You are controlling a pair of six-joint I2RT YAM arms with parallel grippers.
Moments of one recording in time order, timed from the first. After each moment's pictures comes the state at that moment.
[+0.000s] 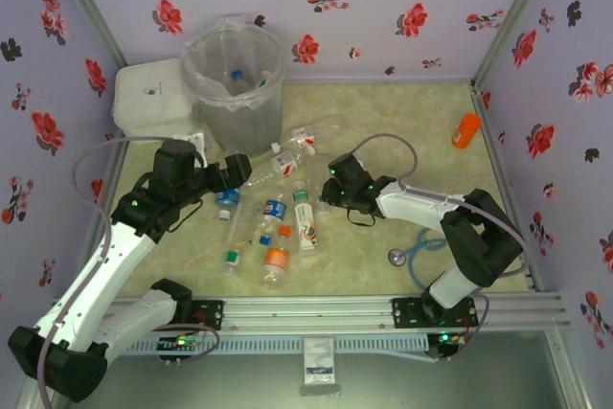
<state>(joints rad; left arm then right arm) -0.47 0.90 0.93 -0.62 0.05 -0.58 0.71 1.58 0.85 -0.24 0.06 0.81</state>
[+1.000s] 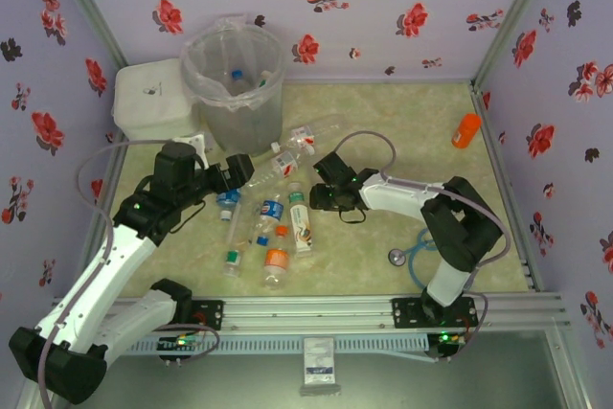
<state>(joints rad) -0.47 0.88 0.89 -0.56 0.09 -0.64 0.76 1.71 0.99 -0.36 0.00 0.70</state>
